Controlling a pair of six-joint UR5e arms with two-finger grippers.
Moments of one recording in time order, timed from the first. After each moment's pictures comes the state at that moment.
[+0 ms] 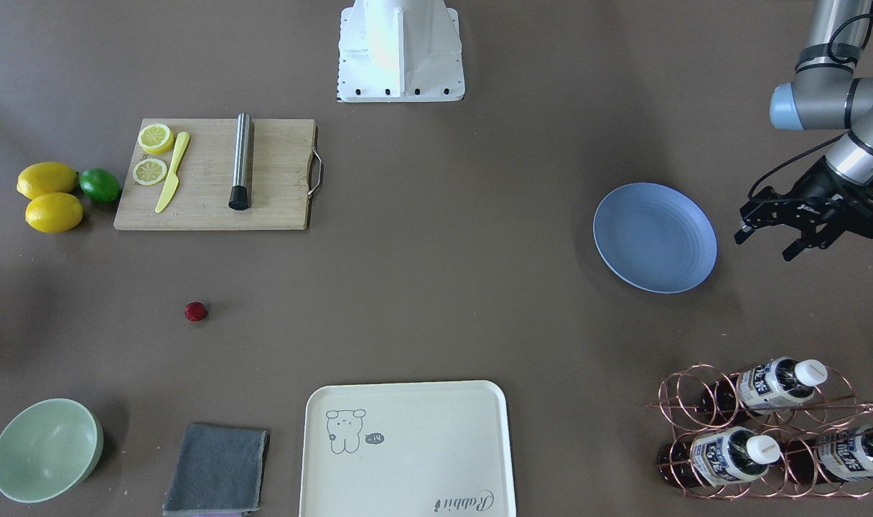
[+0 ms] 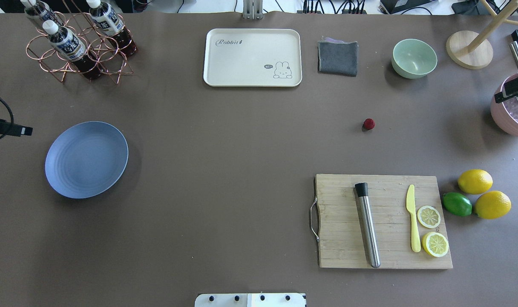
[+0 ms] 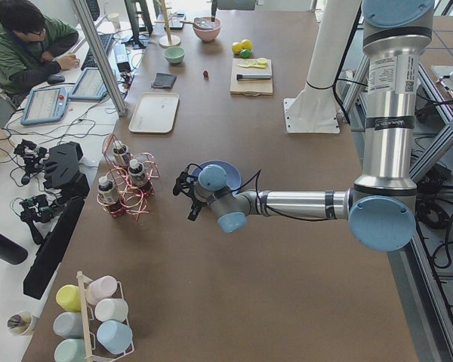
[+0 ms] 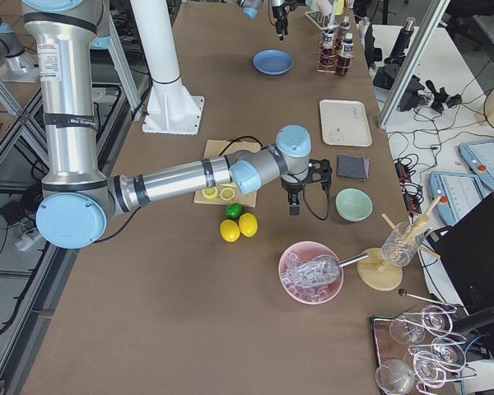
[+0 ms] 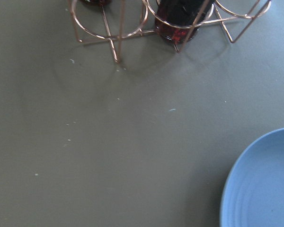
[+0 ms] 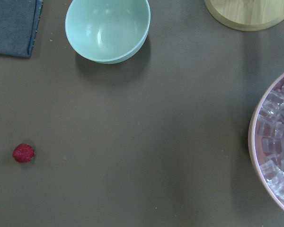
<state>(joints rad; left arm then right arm) -1.02 -1.55 -1.47 -2.67 -2.16 -0.73 1.29 -1.55 1.80 -1.29 2.37 0.57</state>
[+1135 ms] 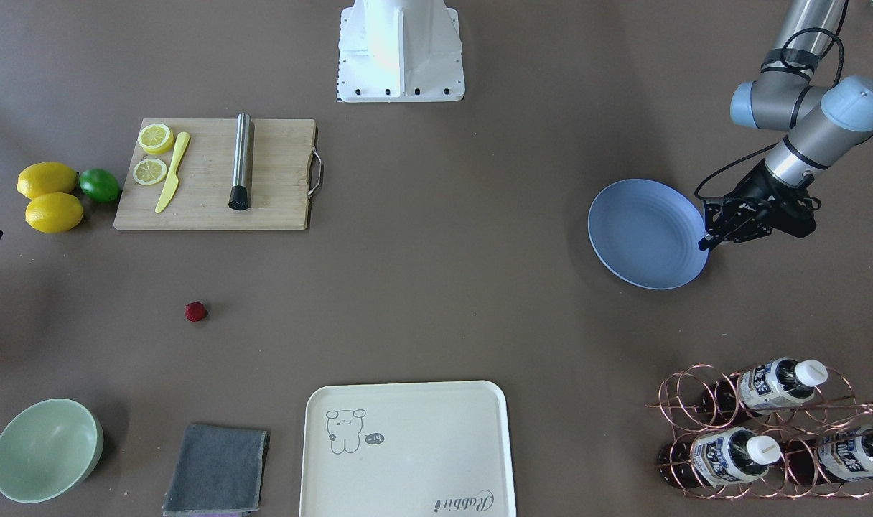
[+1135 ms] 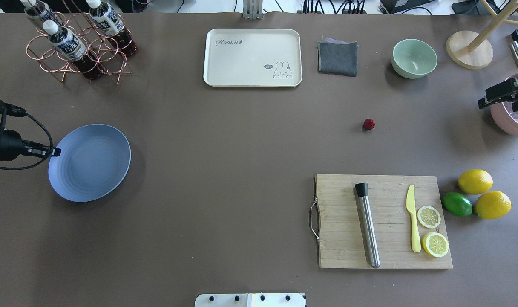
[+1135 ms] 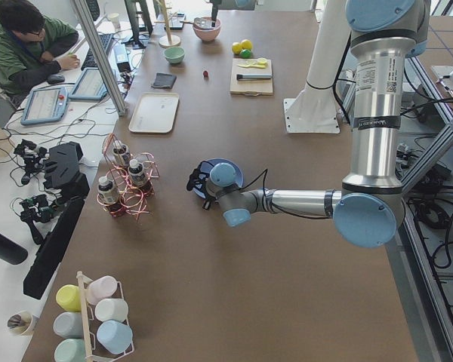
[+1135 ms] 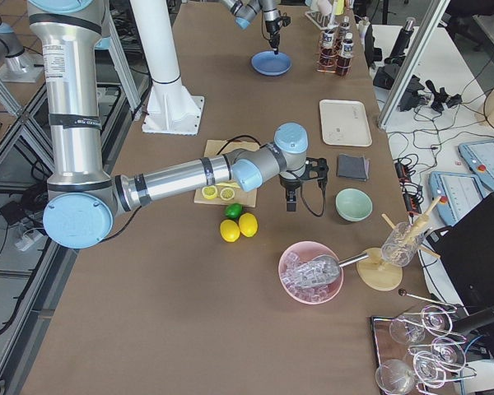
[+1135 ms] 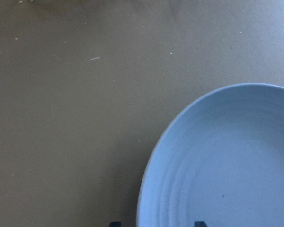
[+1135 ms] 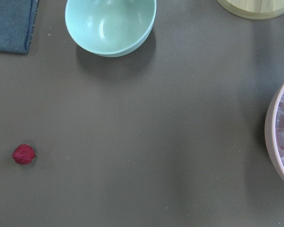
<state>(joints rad) -0.90 -1.56 -1.46 -2.71 -2.11 -0.79 1.25 -1.54 1.80 -1.28 2.34 0.63</state>
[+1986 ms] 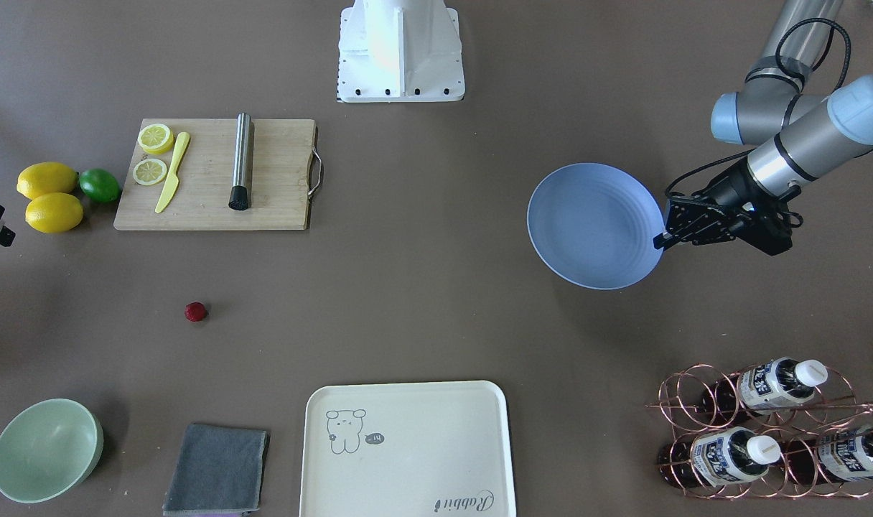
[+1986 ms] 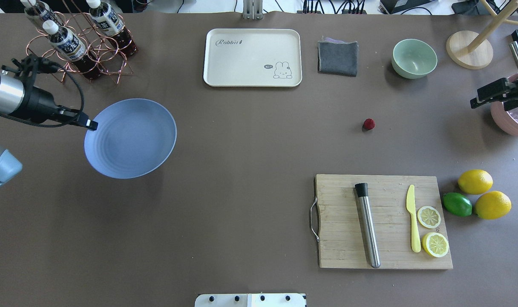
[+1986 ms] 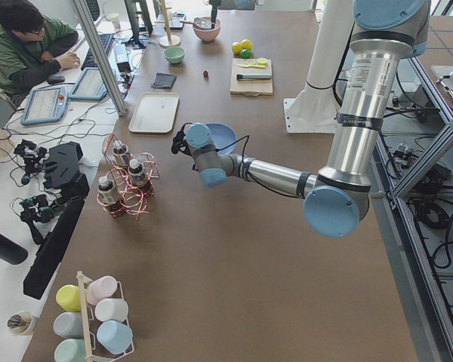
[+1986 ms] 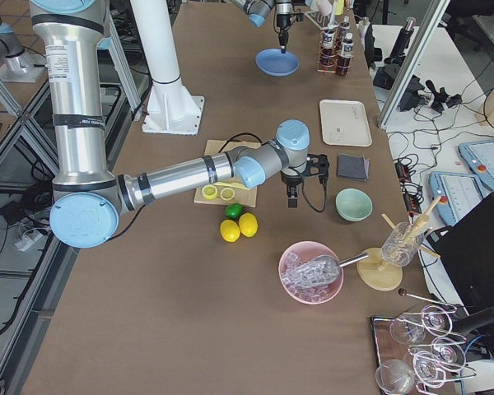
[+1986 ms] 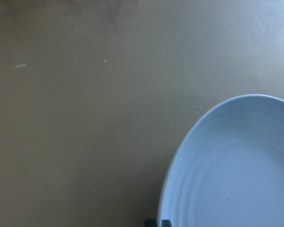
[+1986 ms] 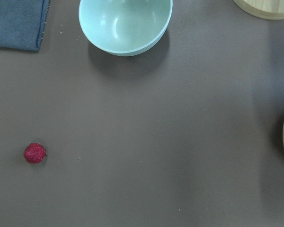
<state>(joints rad) -0.97 -1.79 -1.58 -2.43 -2.36 -0.92 1.21 -1.52 1.80 -1.28 2.34 0.66</state>
